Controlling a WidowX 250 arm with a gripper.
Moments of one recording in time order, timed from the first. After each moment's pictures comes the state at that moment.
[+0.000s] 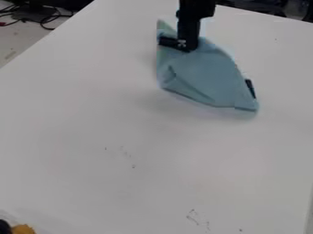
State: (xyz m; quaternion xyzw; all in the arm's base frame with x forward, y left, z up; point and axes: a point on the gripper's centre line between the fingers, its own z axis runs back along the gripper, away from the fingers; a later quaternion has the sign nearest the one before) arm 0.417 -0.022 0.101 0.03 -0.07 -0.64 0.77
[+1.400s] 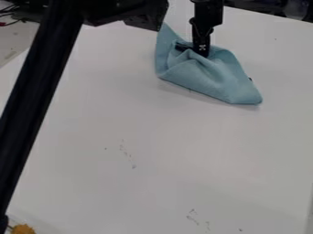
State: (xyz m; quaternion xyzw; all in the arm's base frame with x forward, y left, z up) arm 0.504 -0.013 0.043 0.01 -0.08 -0.55 0.83
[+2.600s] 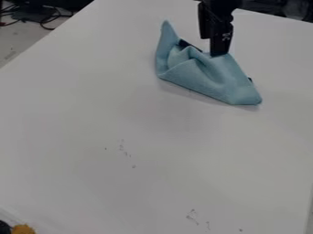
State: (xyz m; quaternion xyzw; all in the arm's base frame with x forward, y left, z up) arm 0.430 -0.065 0.098 -0.02 -0.08 -0.45 0.89
